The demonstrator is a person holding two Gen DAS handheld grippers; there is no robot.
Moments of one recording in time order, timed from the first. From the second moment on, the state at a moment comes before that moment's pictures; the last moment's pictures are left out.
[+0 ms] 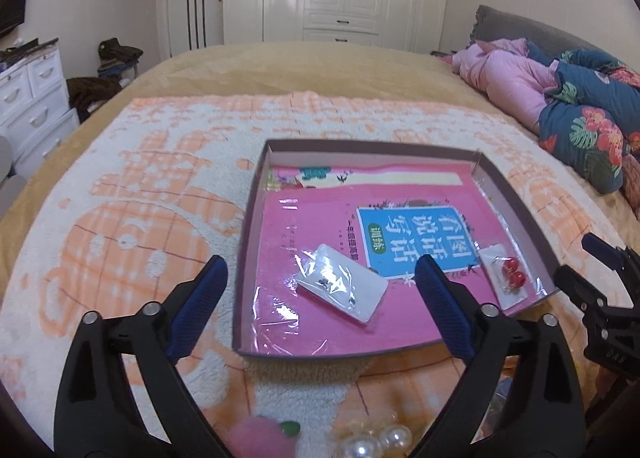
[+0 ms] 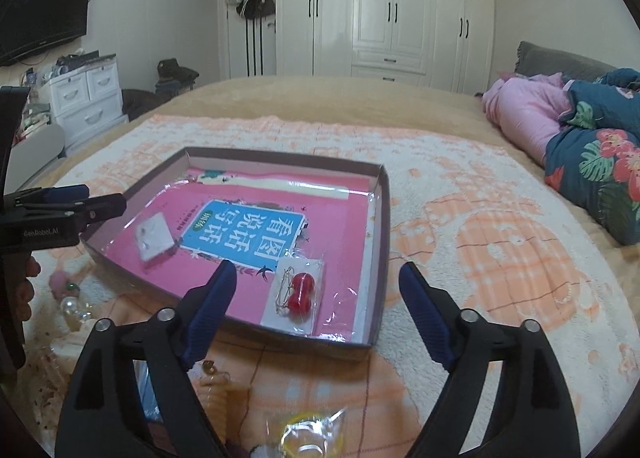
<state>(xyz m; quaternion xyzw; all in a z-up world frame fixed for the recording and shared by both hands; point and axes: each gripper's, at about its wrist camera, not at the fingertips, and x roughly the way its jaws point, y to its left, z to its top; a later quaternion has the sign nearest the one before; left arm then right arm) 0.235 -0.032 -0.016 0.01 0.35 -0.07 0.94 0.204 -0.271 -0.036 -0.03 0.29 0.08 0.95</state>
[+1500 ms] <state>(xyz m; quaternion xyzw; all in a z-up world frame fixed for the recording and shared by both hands) 0.100 -0.002 0.003 0.00 0.30 -0.05 0.95 0.078 -0.237 -0.003 -0.06 0.26 0.12 0.96</state>
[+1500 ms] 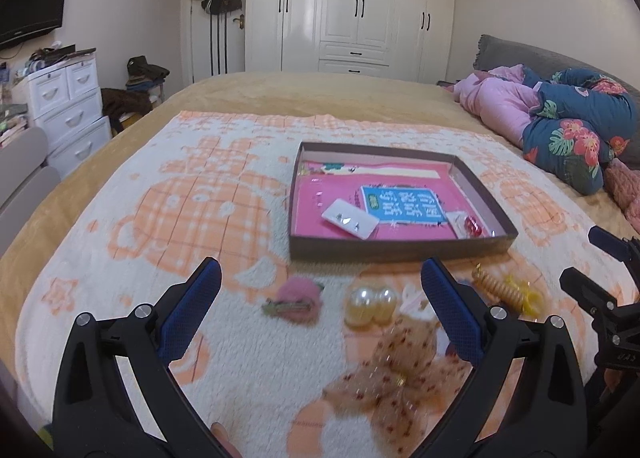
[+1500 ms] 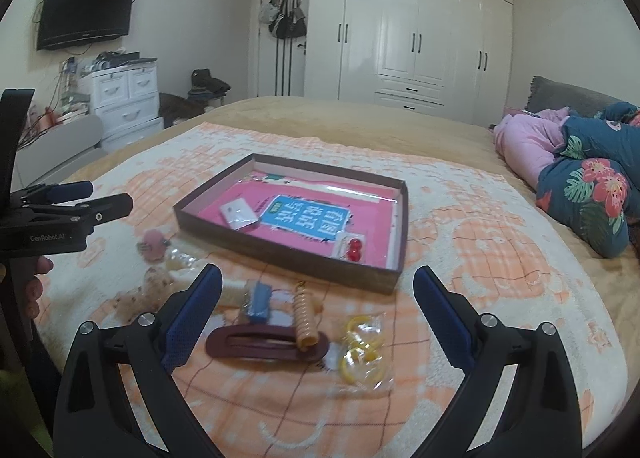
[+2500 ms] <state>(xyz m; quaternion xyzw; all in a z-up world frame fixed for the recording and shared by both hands) 0.066 -0.017 -0.054 0.01 0.37 -0.12 0.92 0.066 -0.254 -0.049 -0.06 0.31 0.10 0.94</state>
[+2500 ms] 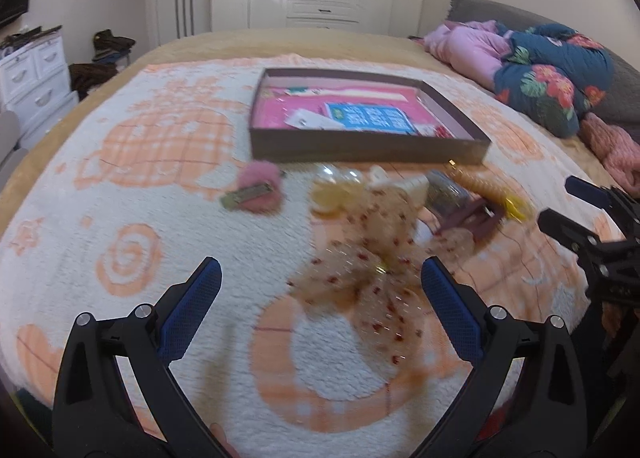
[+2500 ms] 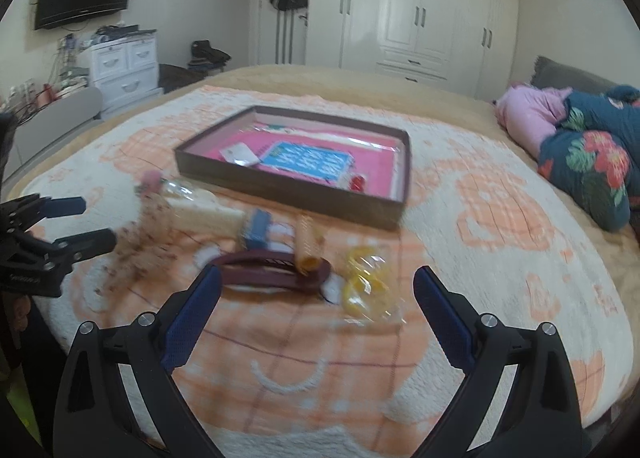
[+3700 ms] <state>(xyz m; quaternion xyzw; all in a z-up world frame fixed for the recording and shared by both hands) 0.064 -0.041 -0.053 0.01 0.36 -0.19 0.91 0.103 -0.303 -0.088 -0.01 0.36 0.06 0.93</state>
